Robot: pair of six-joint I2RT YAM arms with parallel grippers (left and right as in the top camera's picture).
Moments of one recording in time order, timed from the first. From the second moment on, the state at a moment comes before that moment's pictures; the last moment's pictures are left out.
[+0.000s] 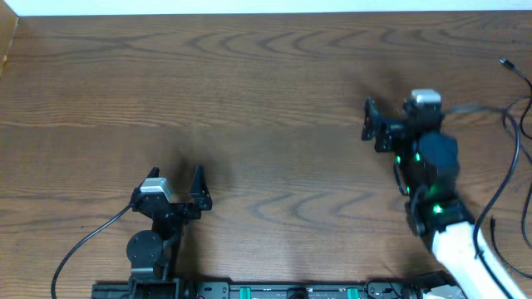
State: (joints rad) left arm 0.00 0.01 0.02 -0.11 0.08 -0.22; right arm 0.23 1.05 0.46 0.40 0.11 0.18
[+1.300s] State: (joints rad) left arm 0.00 0.01 0.02 -0.11 0.08 -0.22; right arm -0.02 0.16 0.01 0.16 0.08 0.18
